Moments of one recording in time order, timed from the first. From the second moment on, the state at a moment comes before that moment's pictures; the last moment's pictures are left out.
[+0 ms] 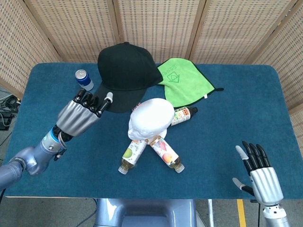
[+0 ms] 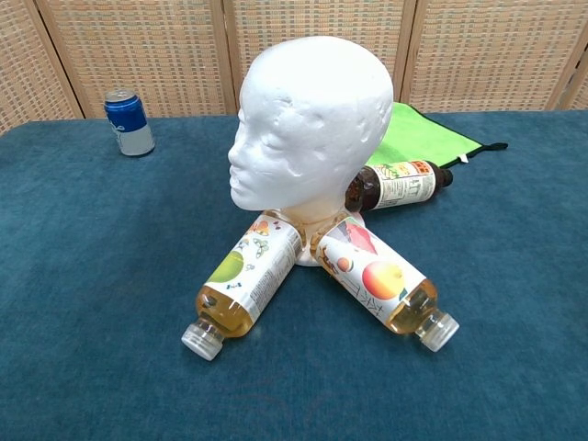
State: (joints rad) left arm -0.87 -1.37 -0.21 -1.23 1.85 1.65 0.54; right arm 0.03 -1.25 0.00 -1.60 -1.79 1.68 -0.10
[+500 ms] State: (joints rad) left arm -0.93 -1.51 -0.17 -1.23 1.97 1.63 0.55; right arm 0.03 -1.23 0.00 -1.60 -1.79 1.69 -0.08
